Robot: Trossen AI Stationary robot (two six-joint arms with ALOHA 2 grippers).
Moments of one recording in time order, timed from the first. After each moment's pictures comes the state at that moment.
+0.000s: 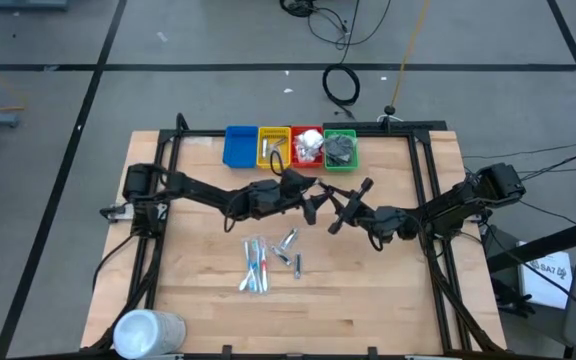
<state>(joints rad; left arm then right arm) 0.03 1.89 1.05 0.82 -0.31 -0.32 0.20 1.48 0.42 1.09 0.89 -0.43</state>
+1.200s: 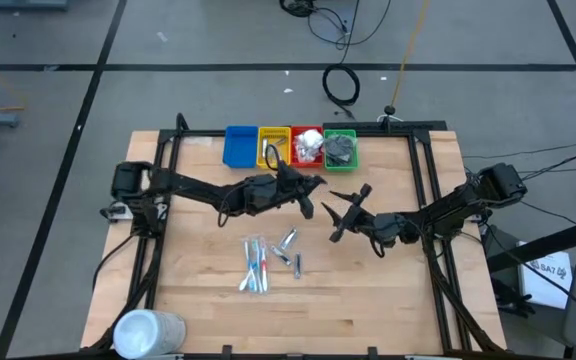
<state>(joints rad) 0.04 1.81 1.06 0.69 -0.37 -0.26 0.25 1.47 0.42 1.01 0.88 -0.34</state>
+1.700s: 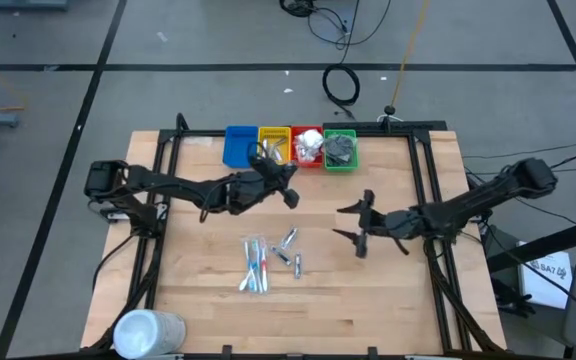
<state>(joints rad) 0.03 1.61 0.98 0.44 -0.64 -0.16 0.30 1.08 0.42 0.32 0.49 0.06</state>
